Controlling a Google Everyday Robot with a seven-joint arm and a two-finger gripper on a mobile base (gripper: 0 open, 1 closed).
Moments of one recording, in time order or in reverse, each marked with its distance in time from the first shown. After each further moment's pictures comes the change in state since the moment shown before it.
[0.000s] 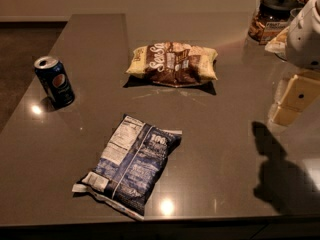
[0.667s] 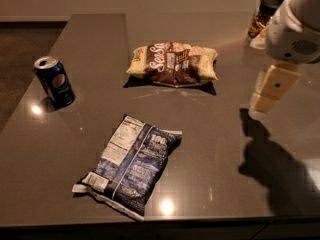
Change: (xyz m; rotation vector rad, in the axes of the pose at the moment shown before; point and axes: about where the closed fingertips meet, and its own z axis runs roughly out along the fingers) arm -0.016 -0.029 0.023 -0.013 -0.018 0.007
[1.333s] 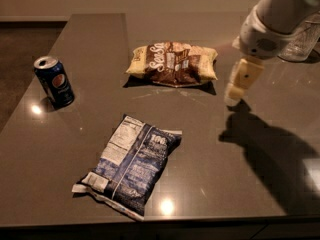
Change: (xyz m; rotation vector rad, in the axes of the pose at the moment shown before) arm -0.024 -0.050 0.052 -0.022 -0.037 0.051
